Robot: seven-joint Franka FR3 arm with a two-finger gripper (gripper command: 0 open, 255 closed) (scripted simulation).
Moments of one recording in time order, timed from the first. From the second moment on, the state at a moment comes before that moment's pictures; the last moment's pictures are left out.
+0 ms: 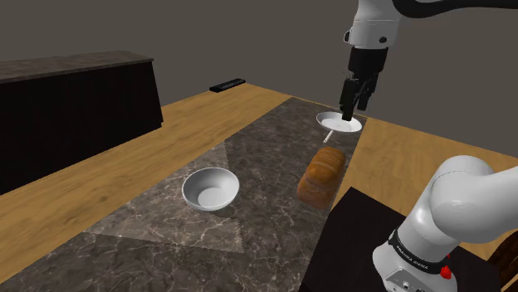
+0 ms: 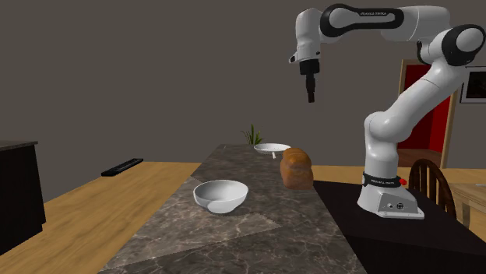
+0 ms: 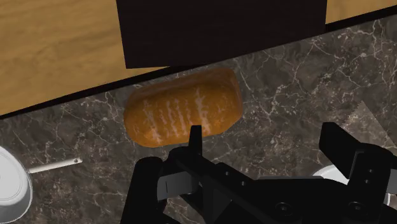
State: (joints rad) arm 0.02 -0.78 0.05 -2.34 0.00 1.46 0.09
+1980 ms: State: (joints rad) arm 0.09 0.17 0.16 -2.03 0.09 2.13 0.17
